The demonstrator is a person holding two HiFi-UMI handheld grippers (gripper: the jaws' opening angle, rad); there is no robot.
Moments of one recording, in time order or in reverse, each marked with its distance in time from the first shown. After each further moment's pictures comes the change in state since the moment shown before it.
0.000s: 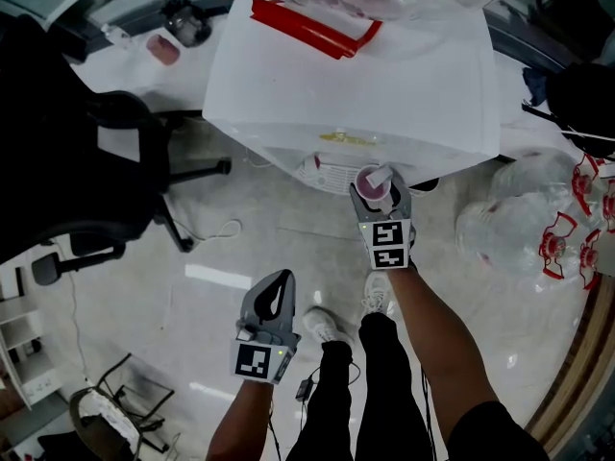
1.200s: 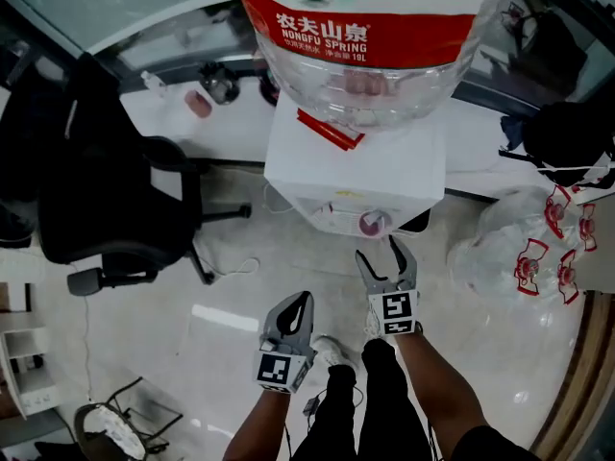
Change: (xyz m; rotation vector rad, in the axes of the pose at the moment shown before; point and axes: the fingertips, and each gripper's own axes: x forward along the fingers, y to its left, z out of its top) left arm -0.024 -0.024 0.080 -0.022 -0.001 -0.020; right arm -0.130 0.034 0.099 -0.006 -0.120 0.038
